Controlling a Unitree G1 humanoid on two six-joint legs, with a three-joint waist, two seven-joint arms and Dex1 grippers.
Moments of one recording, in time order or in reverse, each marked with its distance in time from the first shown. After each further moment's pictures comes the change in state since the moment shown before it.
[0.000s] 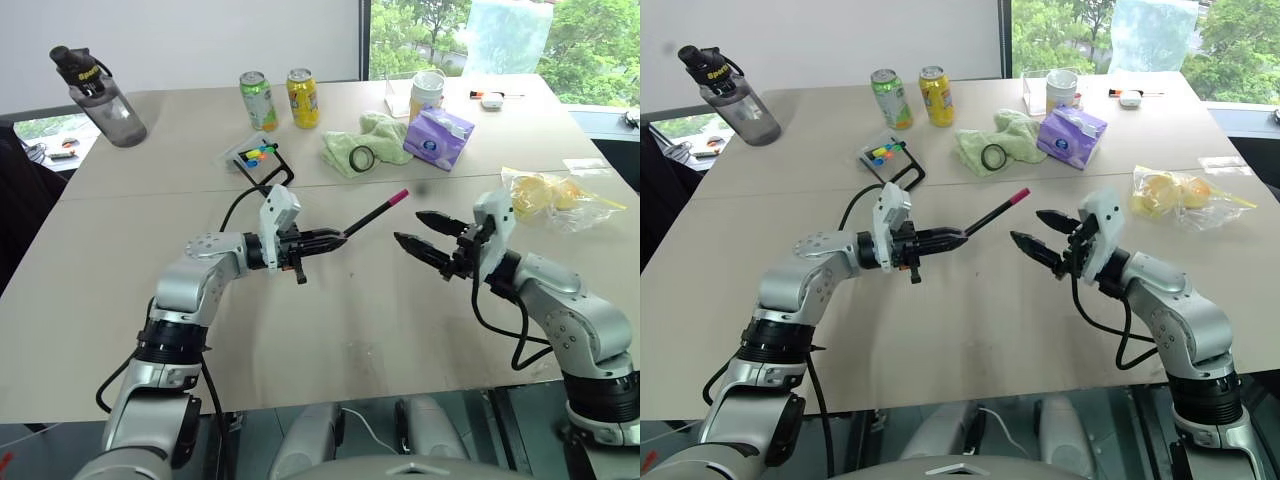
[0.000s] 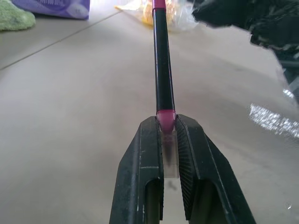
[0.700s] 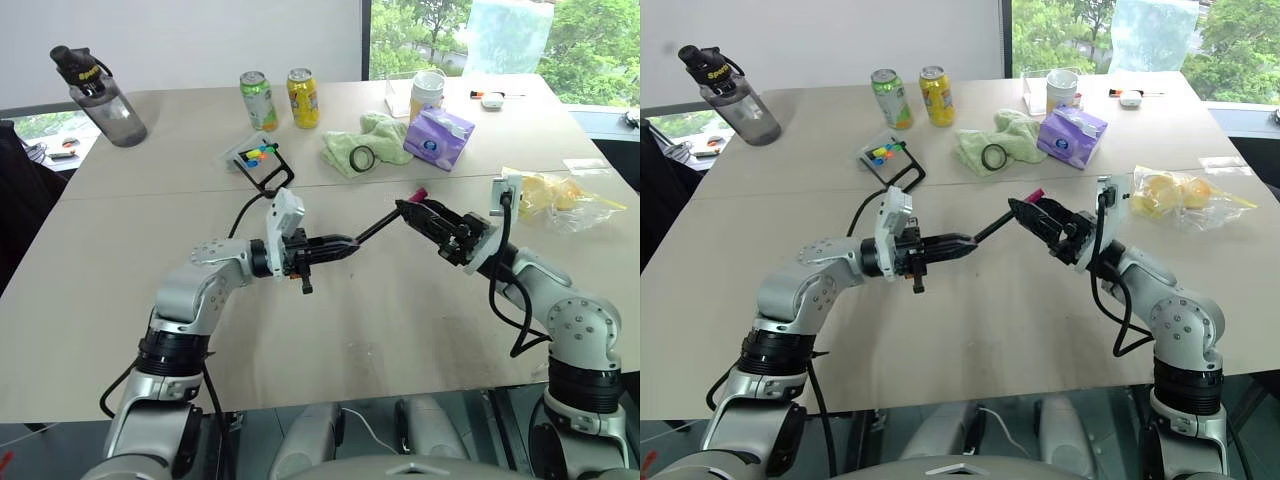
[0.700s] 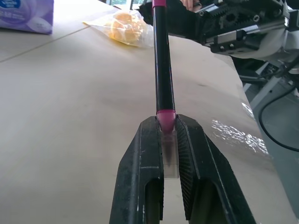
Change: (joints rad) left arm 0.036 0.003 -0.018 -0.087 -0.083 0.044 -0.031; right arm -0.059 0.137 -0.130 0.027 0.386 0.175 -0.270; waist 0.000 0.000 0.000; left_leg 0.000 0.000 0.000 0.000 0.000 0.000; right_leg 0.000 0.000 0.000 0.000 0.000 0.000
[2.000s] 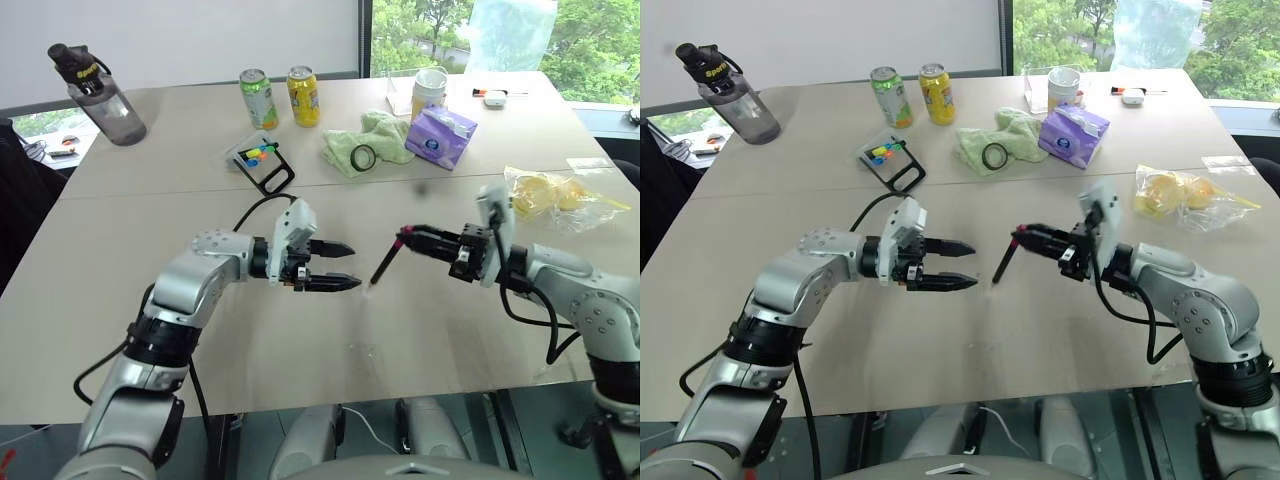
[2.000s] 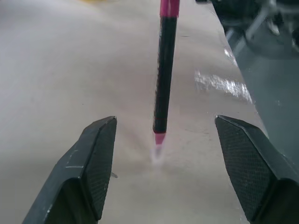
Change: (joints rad) left arm -0.132 0.136 -0.183 0.028 0.113 -0.030 -0.147; right arm -0.105 -0.420 0.244 -0.034 -0.164 -0.046 0.343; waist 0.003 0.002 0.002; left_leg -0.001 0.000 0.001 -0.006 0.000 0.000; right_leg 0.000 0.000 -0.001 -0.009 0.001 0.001
